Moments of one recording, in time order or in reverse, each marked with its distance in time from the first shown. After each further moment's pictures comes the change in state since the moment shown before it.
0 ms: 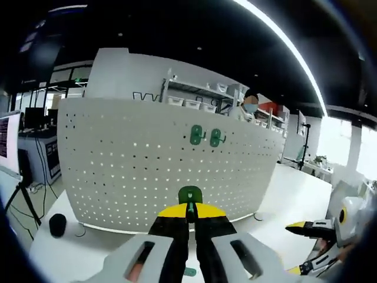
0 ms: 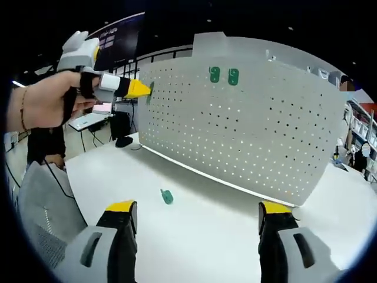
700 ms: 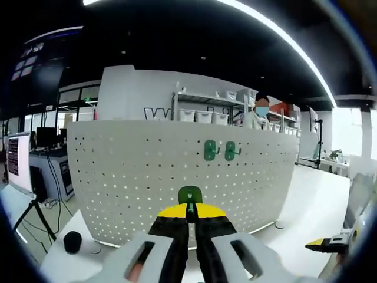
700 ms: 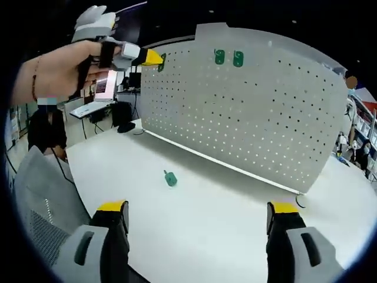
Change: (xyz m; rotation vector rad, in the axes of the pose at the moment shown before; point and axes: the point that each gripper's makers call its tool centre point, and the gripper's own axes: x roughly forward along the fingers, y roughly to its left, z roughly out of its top) left arm 0.018 0.018 0.026 0.084 -0.097 0.119; right arm 0.004 0.013 -0.033 -0.023 0.070 0.021
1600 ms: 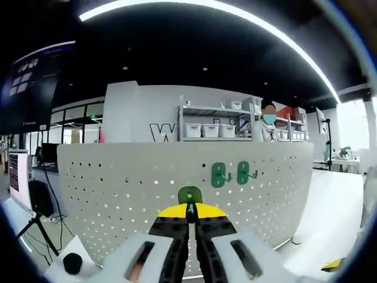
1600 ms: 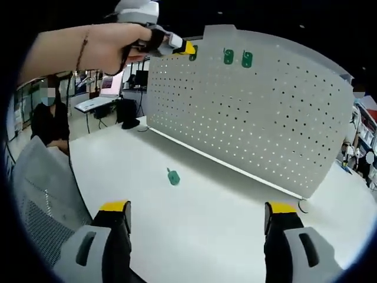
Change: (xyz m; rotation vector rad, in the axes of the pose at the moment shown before) left arm 0.055 -0.005 0.034 0.057 -0.118 0.066; right arm 0.006 0.005 -0.003 -0.040 -0.011 0.030
